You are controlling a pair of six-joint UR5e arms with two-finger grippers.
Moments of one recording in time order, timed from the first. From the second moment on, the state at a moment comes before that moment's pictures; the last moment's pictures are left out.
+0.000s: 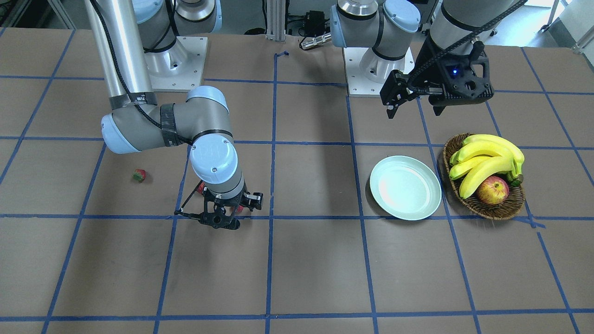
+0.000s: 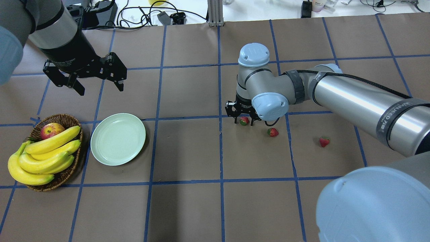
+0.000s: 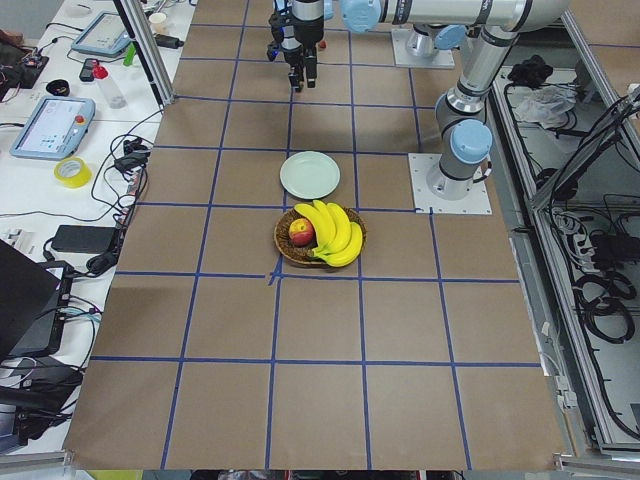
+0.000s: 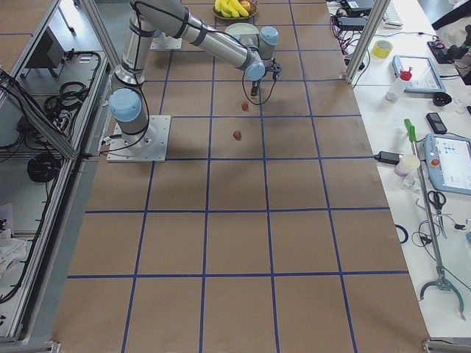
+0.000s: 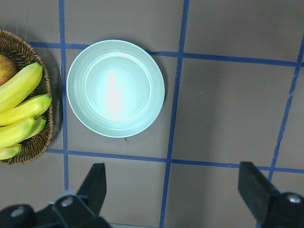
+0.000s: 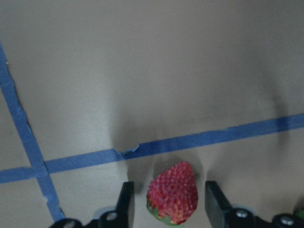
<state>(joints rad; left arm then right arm) -1.53 -1.53 -1.59 -1.61 1.60 -0.06 1.81 -1.07 1.75 -2.13 -1.50 0.43</state>
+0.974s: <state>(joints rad) -1.53 -1.53 -1.59 -1.59 1.60 -0.06 1.96 -1.10 1.69 -2.12 -1.33 0.48</state>
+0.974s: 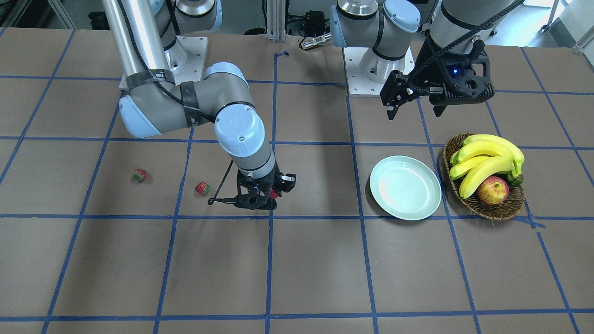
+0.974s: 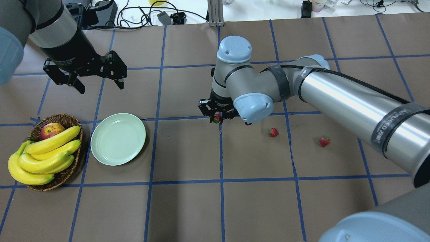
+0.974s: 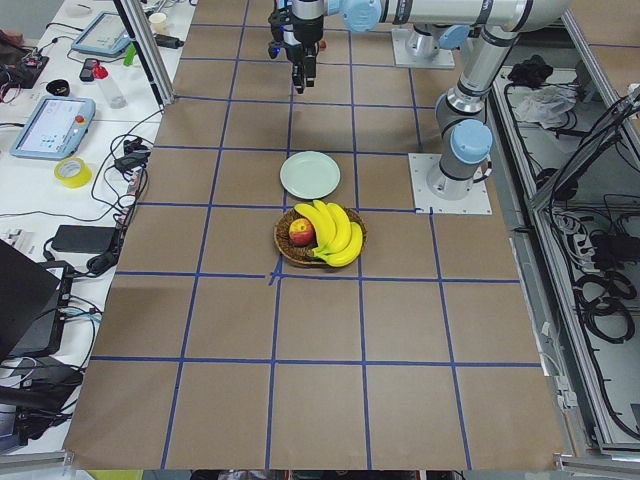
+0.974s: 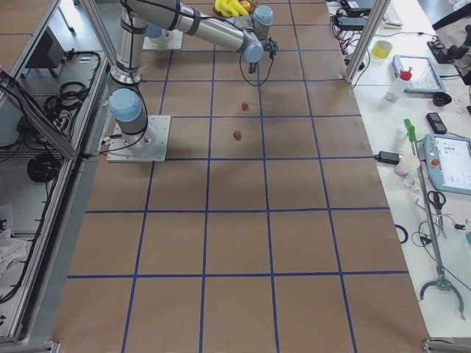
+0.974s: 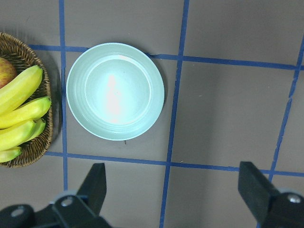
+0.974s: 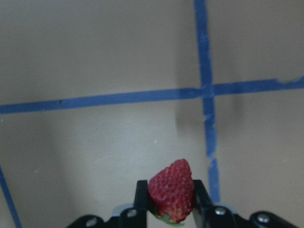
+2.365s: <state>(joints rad) -1.54 -1.52 -1.60 -1.60 1.59 -0.06 1.89 -1.20 1.69 -2.00 -1.48 0.42</state>
